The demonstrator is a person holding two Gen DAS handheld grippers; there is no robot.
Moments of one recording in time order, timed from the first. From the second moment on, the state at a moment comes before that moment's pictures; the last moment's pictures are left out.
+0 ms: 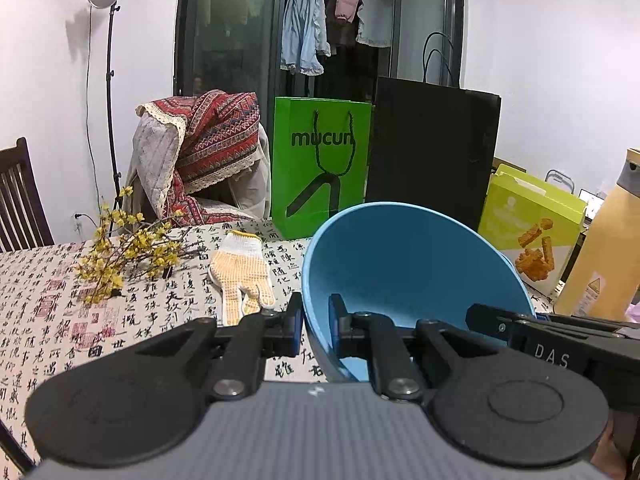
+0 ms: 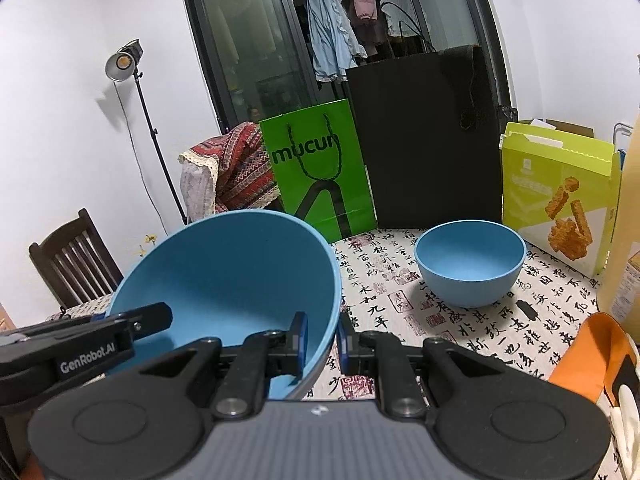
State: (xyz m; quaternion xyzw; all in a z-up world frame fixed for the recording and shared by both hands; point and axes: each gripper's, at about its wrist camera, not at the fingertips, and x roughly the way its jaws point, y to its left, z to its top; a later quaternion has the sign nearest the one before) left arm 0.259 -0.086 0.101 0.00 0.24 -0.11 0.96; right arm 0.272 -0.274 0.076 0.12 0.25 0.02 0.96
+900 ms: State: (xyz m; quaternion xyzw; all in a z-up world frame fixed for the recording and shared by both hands) left arm 0.195 -0.067 0.098 -0.01 0.23 -0.10 0.97; right arm 0.213 -0.259 0.076 0.12 0.25 0.04 0.96
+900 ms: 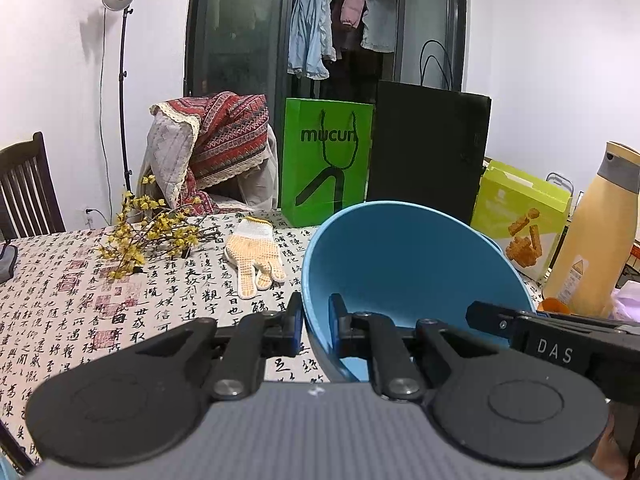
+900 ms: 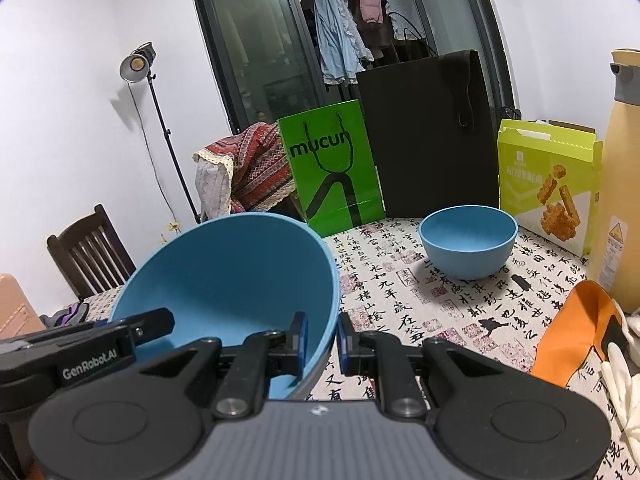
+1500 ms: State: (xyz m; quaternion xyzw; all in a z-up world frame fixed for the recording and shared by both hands) left arm 0.165 -0.055 0.094 -0.02 0.22 -0.11 0.97; right arm 0.185 -0.253 0.071 0.13 0.24 0.04 0.96
